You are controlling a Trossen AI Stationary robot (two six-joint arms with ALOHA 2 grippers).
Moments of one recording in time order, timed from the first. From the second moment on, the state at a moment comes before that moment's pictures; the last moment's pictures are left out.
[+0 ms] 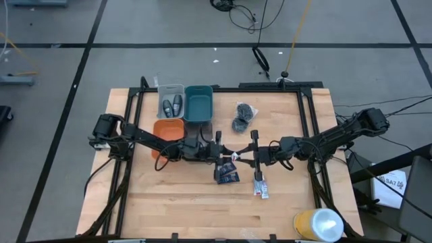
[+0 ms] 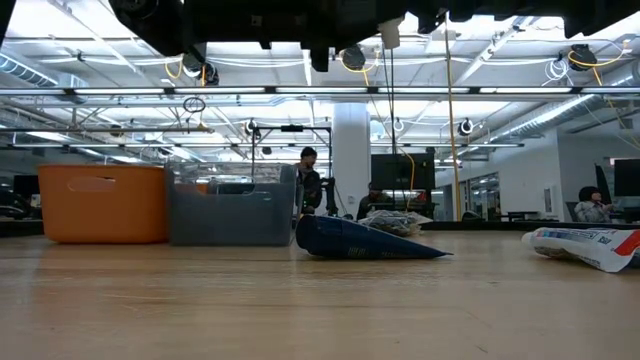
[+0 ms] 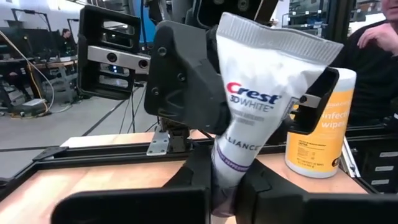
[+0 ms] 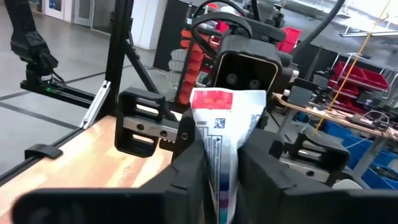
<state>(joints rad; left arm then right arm) -0.15 1.79 0.96 0.89 -0.09 0.08 0.26 1.28 0.59 0.74 0.15 -0.27</state>
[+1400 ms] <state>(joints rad) -0.32 1.12 0.55 -0.73 -0.74 -1.38 0.28 1.01 0.59 0.29 0.16 -0.17</state>
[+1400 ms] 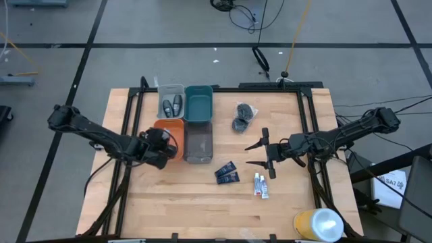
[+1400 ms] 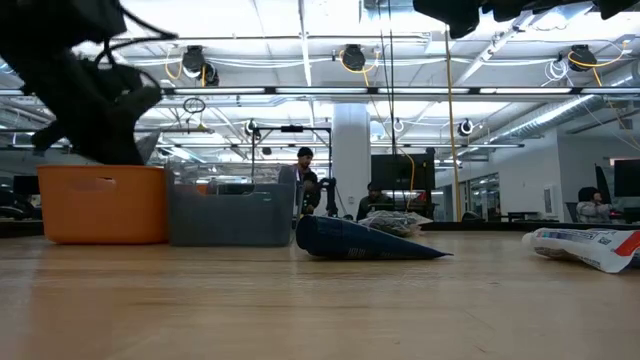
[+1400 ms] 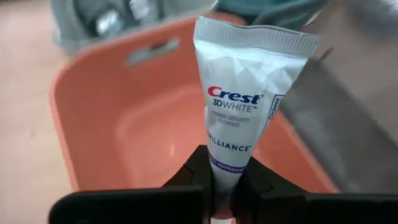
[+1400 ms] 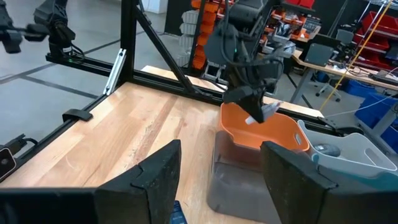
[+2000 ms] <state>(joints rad) -0.27 1.12 0.51 -0.68 -0.65 -1.36 0.28 1.01 0.59 0.28 0.16 -0.17</state>
